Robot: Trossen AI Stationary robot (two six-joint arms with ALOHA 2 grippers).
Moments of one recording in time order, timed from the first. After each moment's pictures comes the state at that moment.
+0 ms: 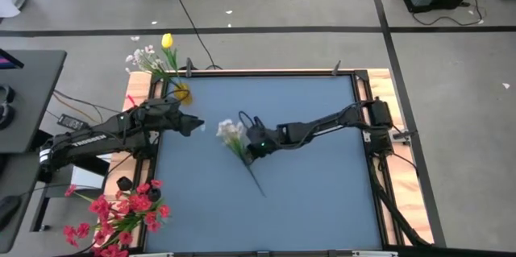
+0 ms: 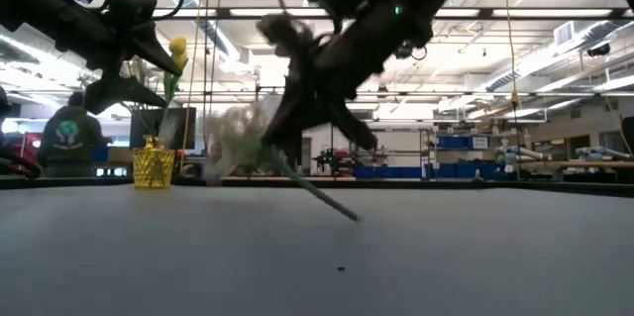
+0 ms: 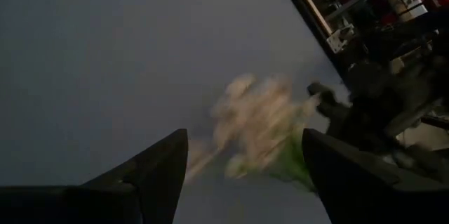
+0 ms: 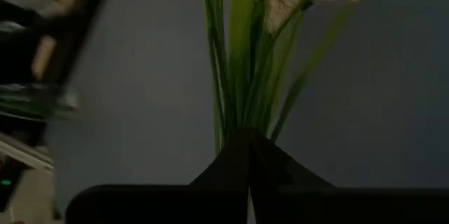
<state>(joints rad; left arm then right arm) 0.36 0.43 0.37 -0.41 0.03 -0.79 0.04 1.99 1.27 -0.04 -0.02 1.00</state>
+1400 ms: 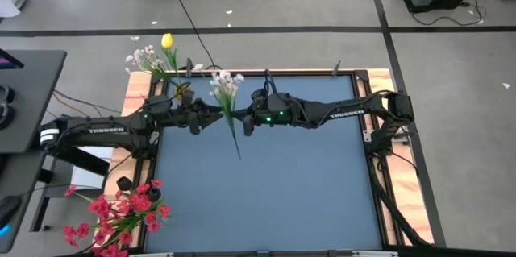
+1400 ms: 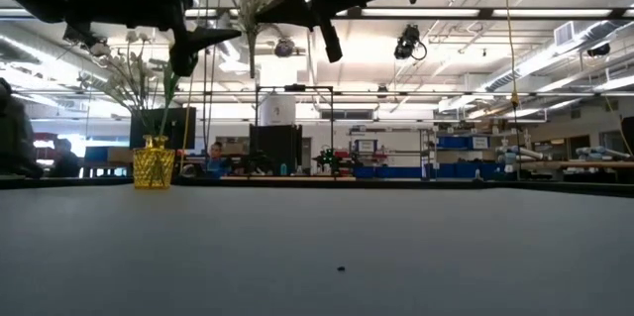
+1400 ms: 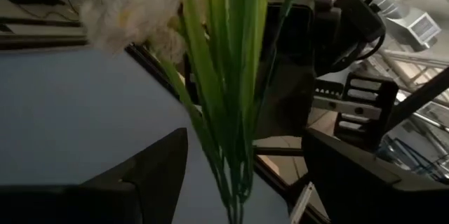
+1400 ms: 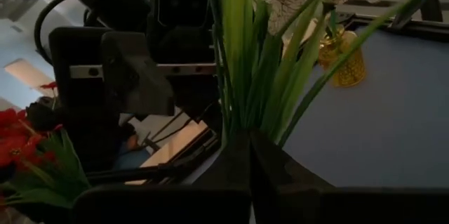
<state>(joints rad) 0.26 0.80 0.37 0.47 0.13 -0.77 -0.08 1.77 1.27 0.28 0.09 0.71</state>
